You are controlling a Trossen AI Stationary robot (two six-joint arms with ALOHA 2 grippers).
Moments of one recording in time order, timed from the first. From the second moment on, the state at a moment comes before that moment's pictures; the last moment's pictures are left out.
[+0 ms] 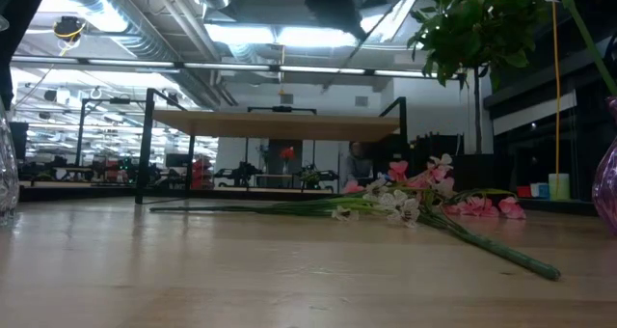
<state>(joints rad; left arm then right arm) 0.12 1.87 1.87 -0.78 -0.01 0.29 1.02 0.54 0.24 0.59 1.40 -0.51</state>
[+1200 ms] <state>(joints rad) 0.09 1.89 1.72 -0.17 0.14 0.27 1.02 0.54 0.30 0.77 1.24 -0.69</state>
